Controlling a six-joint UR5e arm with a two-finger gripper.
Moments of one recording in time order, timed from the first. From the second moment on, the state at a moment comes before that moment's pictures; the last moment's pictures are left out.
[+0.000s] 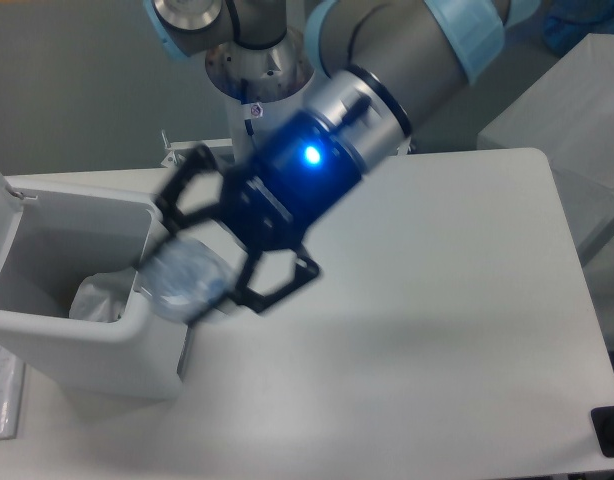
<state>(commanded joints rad) 2.43 -1.90 -1.19 -0.99 0.23 0.64</state>
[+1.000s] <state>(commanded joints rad) 2.31 -1.81 -1.57 -0.85 0.26 0.84</state>
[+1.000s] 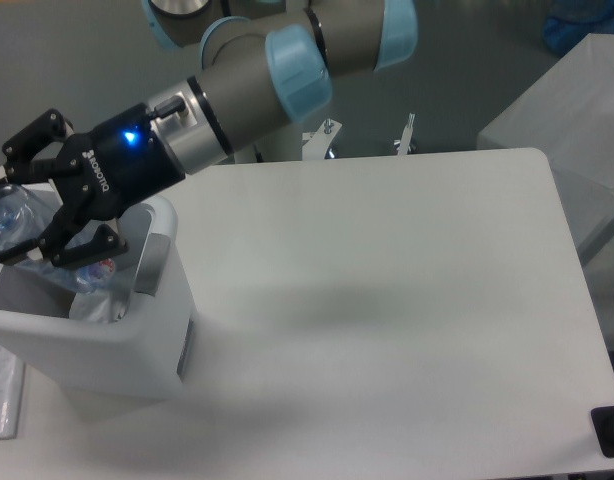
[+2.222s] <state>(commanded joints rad) 2.60 -1.85 -1.53 -0.85 0.28 0.97</state>
